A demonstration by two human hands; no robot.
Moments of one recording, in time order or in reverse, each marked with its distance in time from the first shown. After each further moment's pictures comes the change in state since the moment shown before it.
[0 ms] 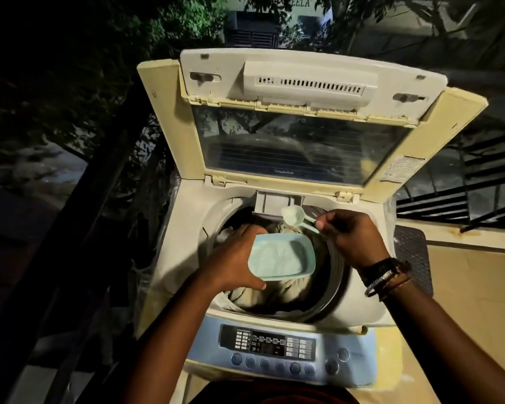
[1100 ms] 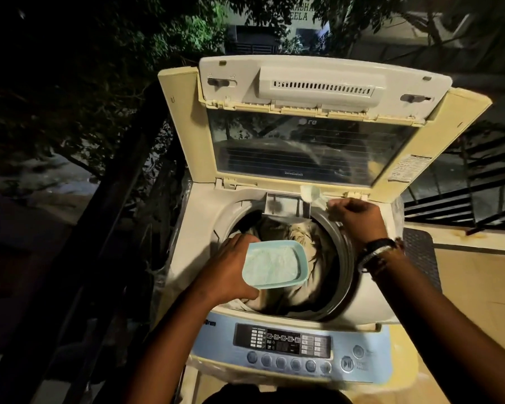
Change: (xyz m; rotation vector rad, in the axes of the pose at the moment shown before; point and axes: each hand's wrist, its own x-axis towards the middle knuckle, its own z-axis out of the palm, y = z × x) left_hand -0.034 -0.032 0.001 -0.035 0.054 0.004; right_hand 0.025 -0.005 0.020 0.388 0.211 0.277
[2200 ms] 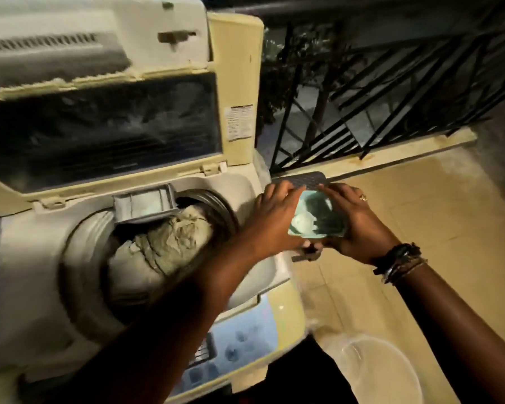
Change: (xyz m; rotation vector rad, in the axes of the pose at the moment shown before) left_hand 0.155 0.252 0.182 0.183 -0.128 0.526; right_hand -0.030 0.099 -0.278 -0.918 -0.097 -0.415
